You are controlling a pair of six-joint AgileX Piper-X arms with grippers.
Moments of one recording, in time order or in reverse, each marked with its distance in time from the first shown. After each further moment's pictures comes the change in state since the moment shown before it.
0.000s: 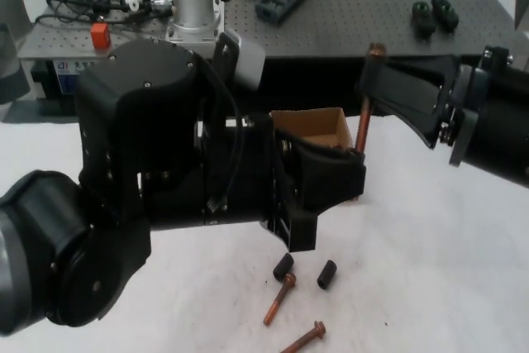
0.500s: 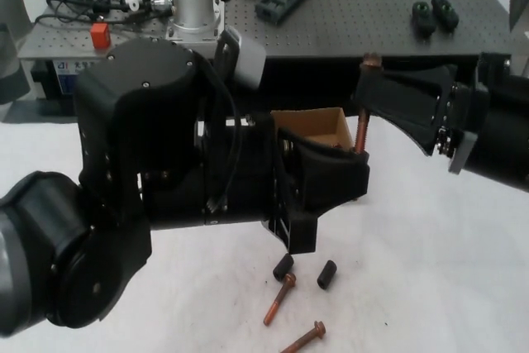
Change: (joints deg) left arm -0.2 0.0 0.0 -1.5 -0.6 0.0; right arm 0.5 0.0 0.1 0.7 -3.5 -4.6
